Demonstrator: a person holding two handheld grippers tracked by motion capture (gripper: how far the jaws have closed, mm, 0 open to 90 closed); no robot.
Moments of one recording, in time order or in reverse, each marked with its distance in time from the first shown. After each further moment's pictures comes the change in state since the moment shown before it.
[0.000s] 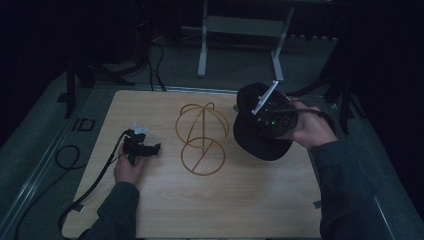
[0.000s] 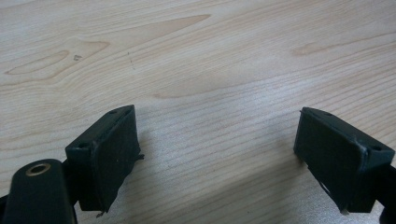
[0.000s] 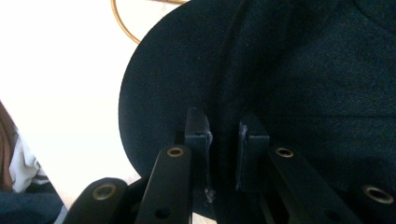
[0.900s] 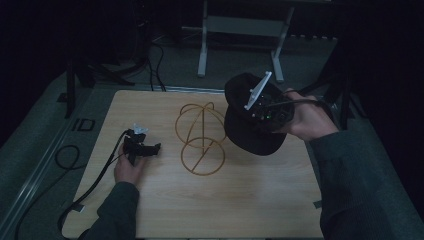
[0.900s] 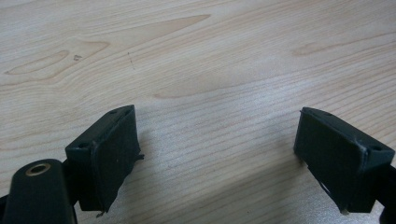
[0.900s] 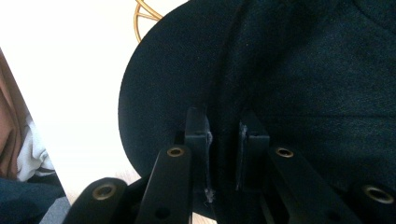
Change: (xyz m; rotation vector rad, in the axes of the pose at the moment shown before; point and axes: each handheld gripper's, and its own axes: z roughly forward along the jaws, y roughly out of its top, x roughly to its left) left arm 0.000 0.000 0.000 0.001 0.000 0.000; right arm 0.012 0.026 -0.031 -0.032 -0.008 -0.121
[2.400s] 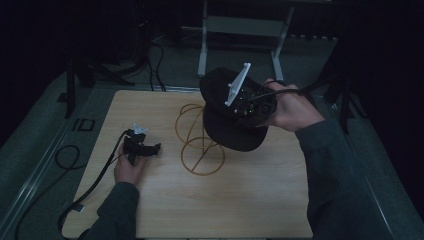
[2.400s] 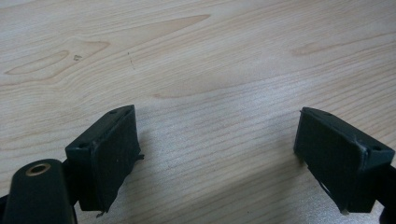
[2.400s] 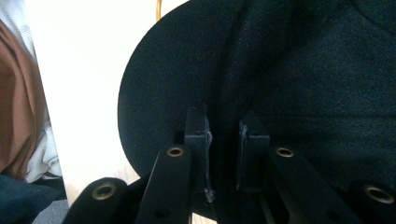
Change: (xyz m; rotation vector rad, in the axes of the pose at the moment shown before) left arm 0.000 0.000 0.000 0.000 0.000 0.000; right arm 0.012 0.046 -0.014 -0.051 0.049 -0.143
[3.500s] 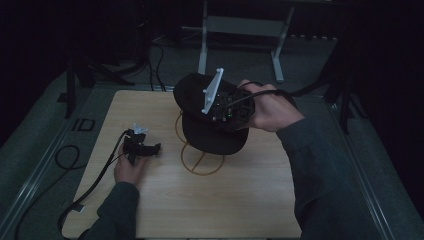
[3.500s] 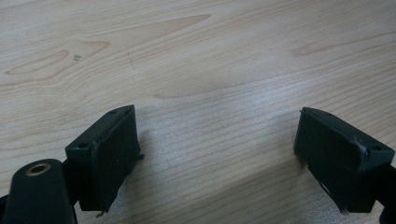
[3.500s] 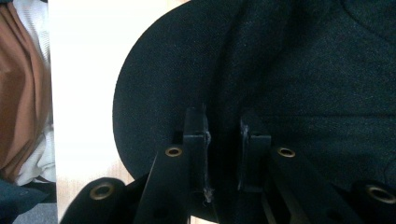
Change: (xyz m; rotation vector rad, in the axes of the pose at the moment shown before) left arm 0.000 0.000 0.000 -0.002 0.001 -0.003; right arm 0.019 0.044 0.007 -0.028 0.010 -0.164
